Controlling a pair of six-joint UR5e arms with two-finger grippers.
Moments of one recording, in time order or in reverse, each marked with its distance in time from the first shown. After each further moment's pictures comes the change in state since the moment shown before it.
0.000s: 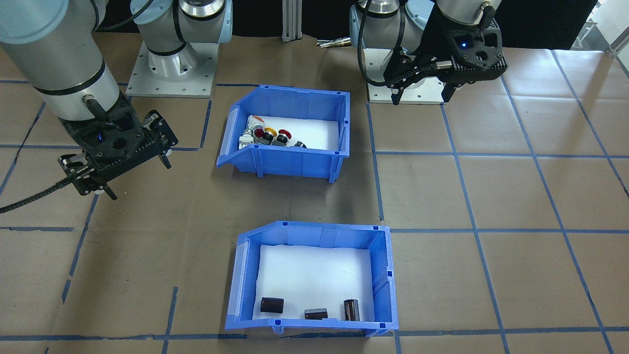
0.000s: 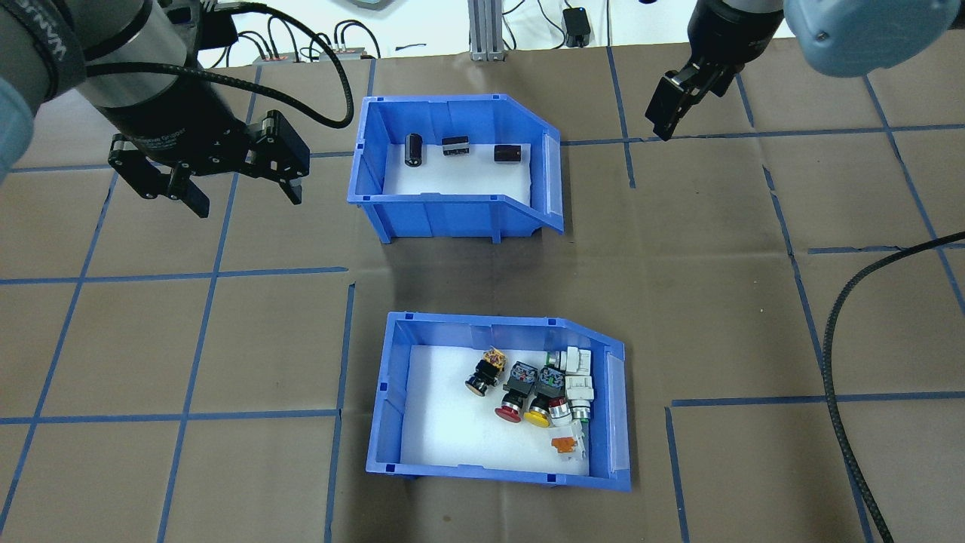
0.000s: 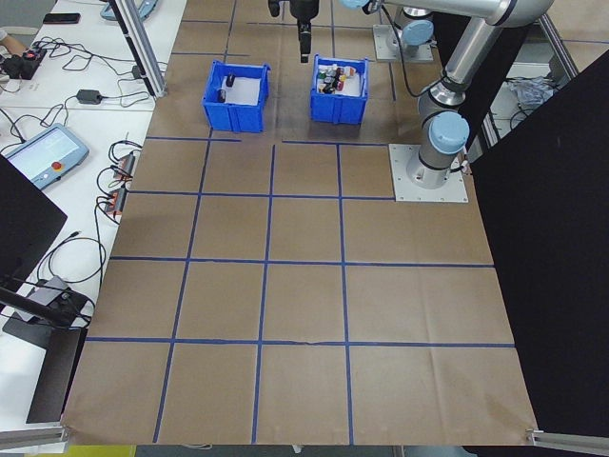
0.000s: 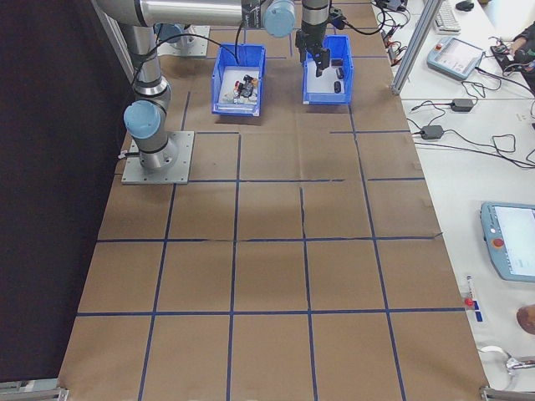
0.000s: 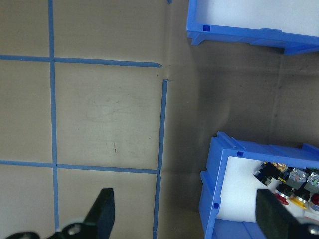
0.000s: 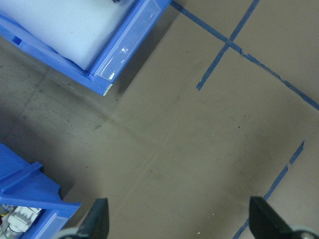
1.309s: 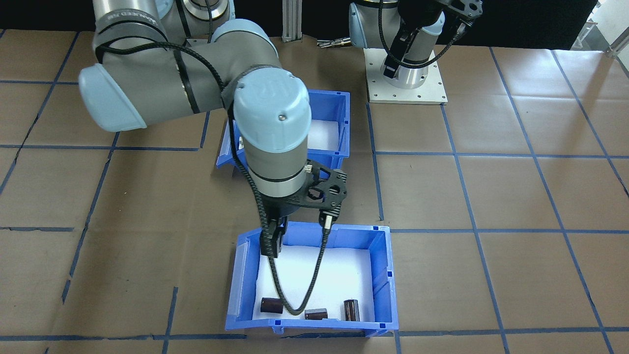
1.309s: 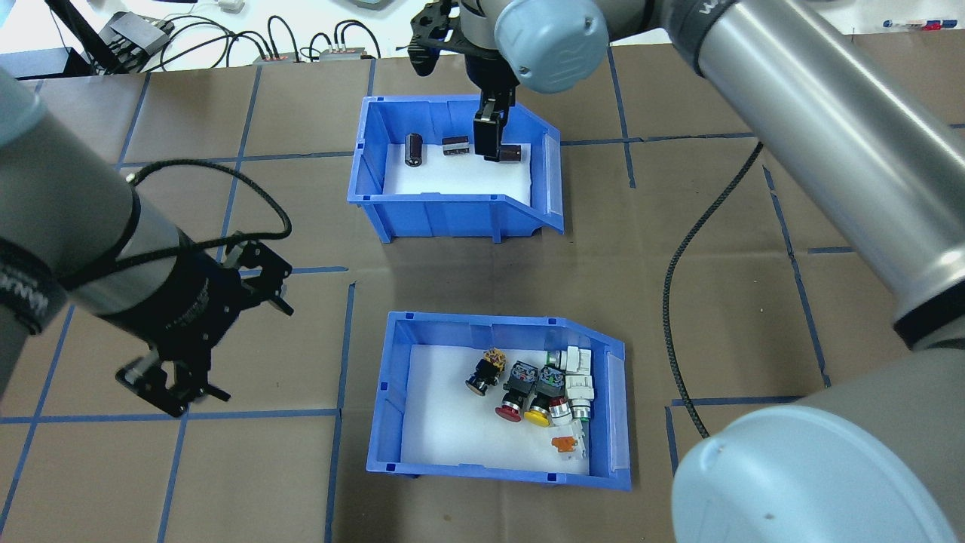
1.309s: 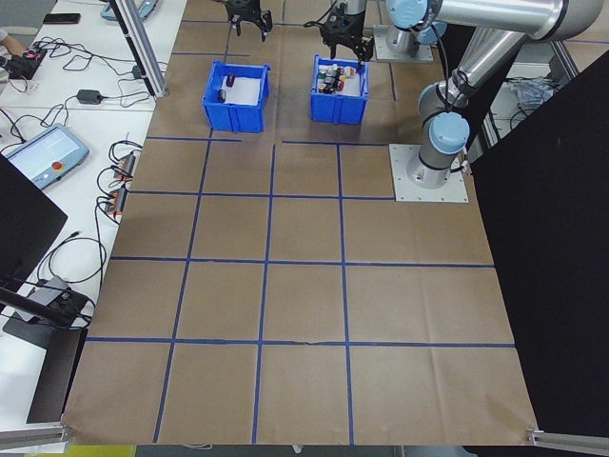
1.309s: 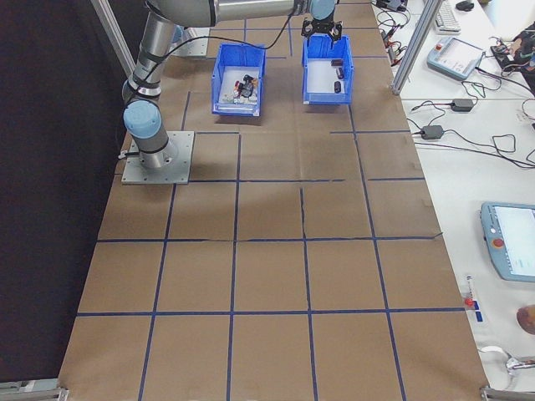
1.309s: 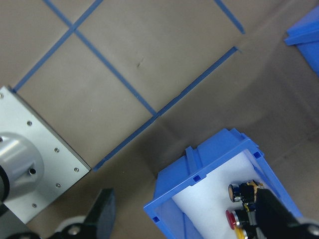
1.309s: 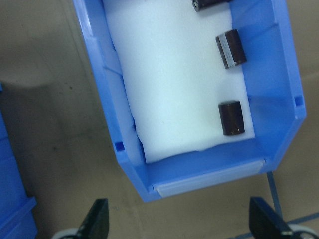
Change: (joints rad) left arm -0.010 0.368 -0.399 -0.032 -0.058 -1.039; right arm 0.351 0.358 -0.297 -0.016 -0.016 -0.243
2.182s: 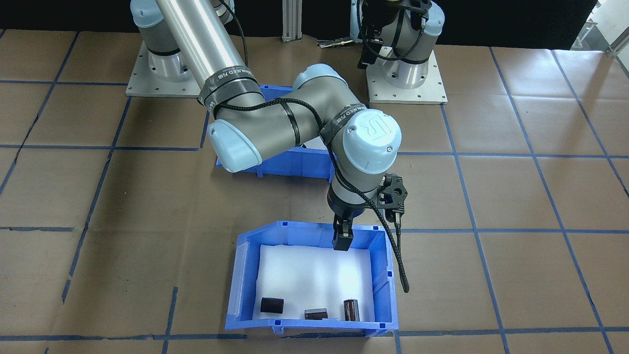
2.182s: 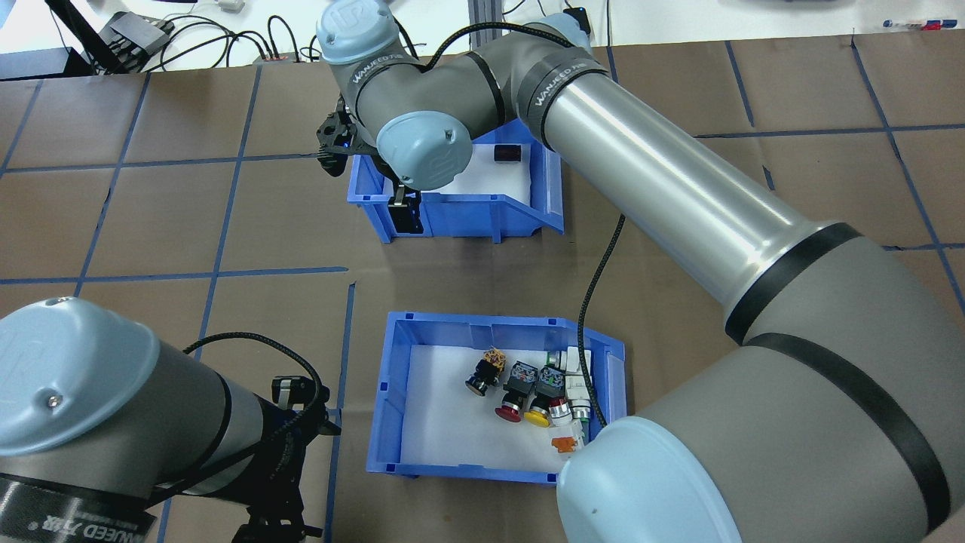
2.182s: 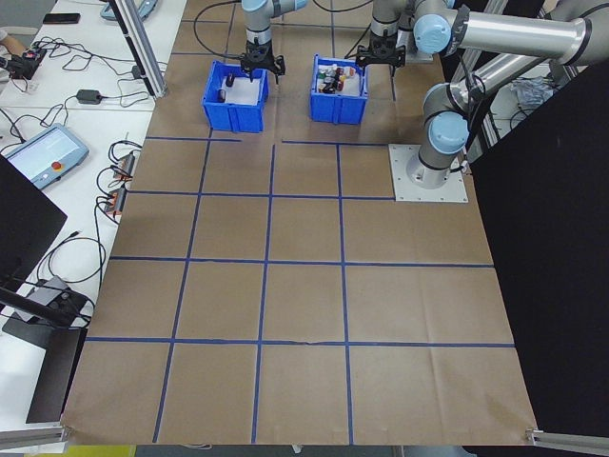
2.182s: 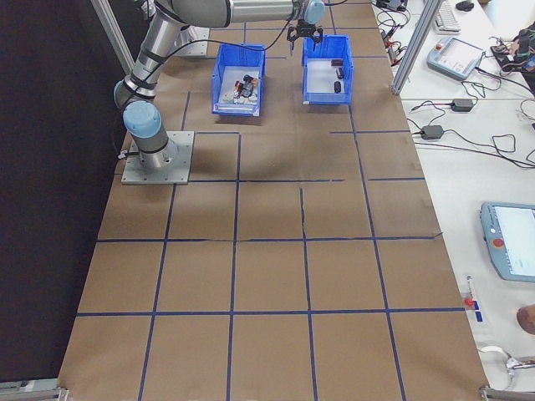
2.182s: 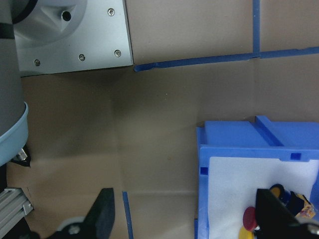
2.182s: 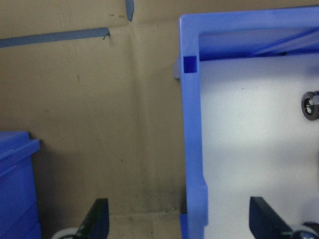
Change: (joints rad) left arm -0.152 0.126 -0.207 0.048 -0.063 -0.523; right arm 0.150 0.149 0.001 -0.094 -0.022 0.013
